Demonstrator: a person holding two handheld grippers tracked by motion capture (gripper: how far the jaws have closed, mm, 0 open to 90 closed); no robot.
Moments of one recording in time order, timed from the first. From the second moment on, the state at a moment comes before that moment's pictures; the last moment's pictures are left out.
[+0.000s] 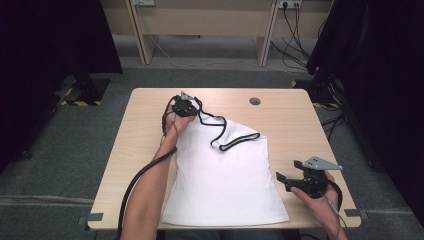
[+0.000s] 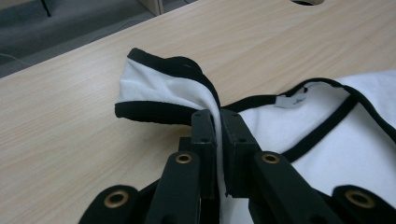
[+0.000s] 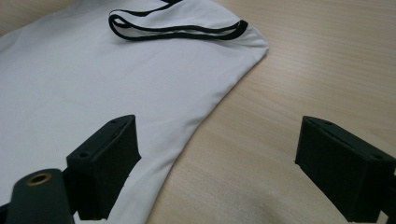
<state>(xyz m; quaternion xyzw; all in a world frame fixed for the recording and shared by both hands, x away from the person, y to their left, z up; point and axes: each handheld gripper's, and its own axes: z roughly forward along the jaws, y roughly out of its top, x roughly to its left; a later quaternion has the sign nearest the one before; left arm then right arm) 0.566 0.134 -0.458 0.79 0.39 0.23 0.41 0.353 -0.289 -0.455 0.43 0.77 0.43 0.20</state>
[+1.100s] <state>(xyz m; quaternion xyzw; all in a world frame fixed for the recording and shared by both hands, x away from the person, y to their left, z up) 0.502 0.137 -0.466 0.82 0.33 0.21 0.41 0.354 -0.285 -0.457 0.43 0.77 0.43 0.19</state>
